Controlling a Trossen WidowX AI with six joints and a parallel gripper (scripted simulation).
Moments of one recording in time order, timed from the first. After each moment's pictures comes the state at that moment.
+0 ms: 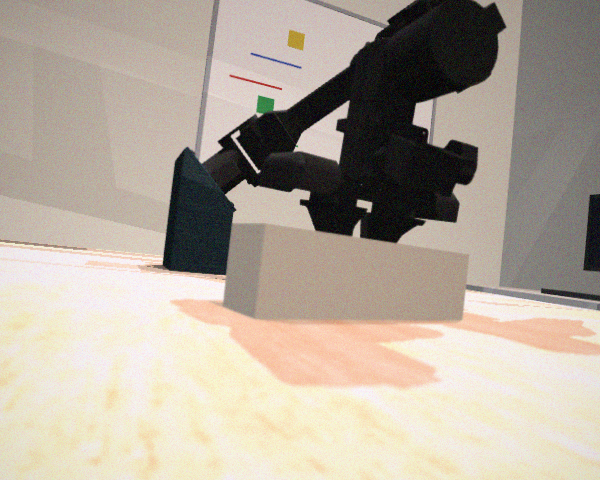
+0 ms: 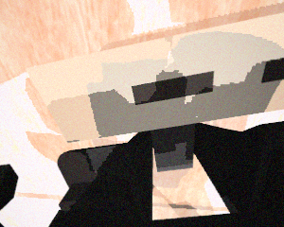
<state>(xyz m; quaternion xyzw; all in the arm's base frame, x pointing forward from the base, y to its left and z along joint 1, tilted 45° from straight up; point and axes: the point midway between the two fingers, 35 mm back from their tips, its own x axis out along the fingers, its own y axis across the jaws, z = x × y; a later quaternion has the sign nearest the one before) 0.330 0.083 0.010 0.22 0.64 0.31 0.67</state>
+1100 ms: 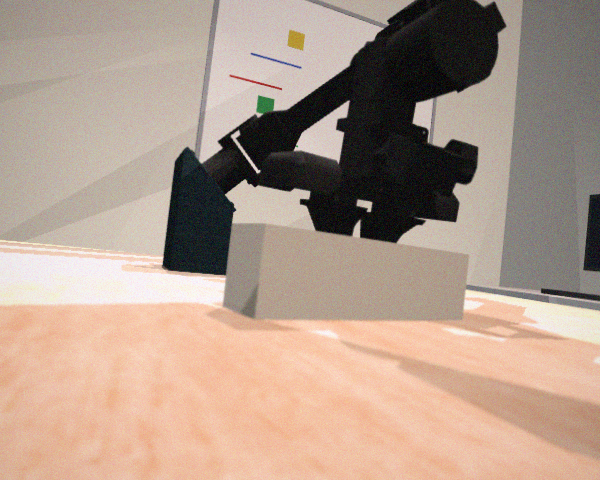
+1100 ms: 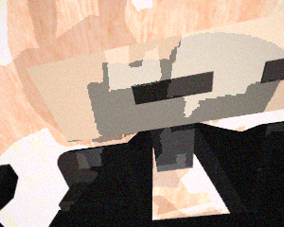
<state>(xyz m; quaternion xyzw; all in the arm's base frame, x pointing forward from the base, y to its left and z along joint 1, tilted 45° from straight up) 0.330 0.082 0.011 0.22 0.64 0.31 0.67</state>
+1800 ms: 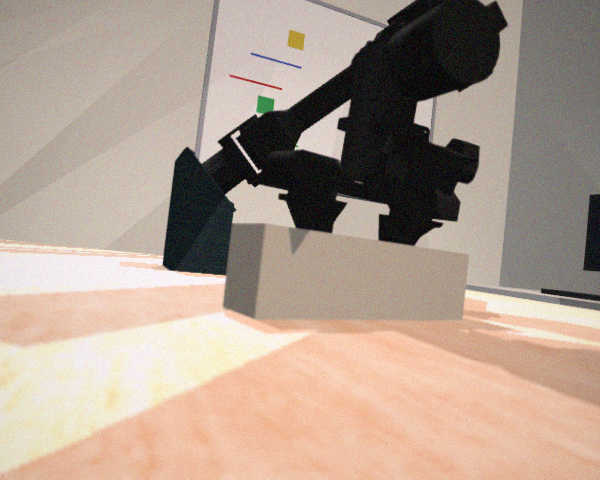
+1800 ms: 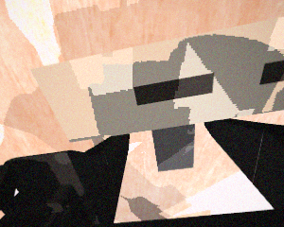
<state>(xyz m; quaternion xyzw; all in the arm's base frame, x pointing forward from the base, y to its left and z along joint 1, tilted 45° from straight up) 0.330 0.082 0.010 0.22 0.64 0.31 0.67</state>
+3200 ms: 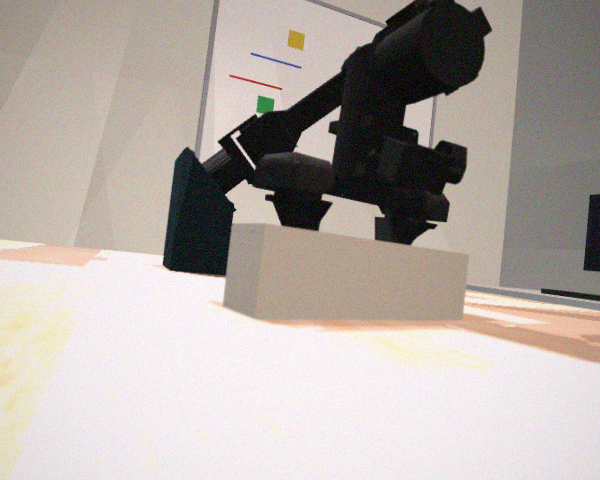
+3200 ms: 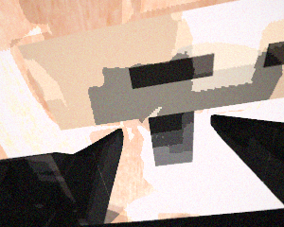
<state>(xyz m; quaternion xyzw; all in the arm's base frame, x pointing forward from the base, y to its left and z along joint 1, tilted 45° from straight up) 0.321 0.082 0.007 0.21 0.63 0.31 0.68</state>
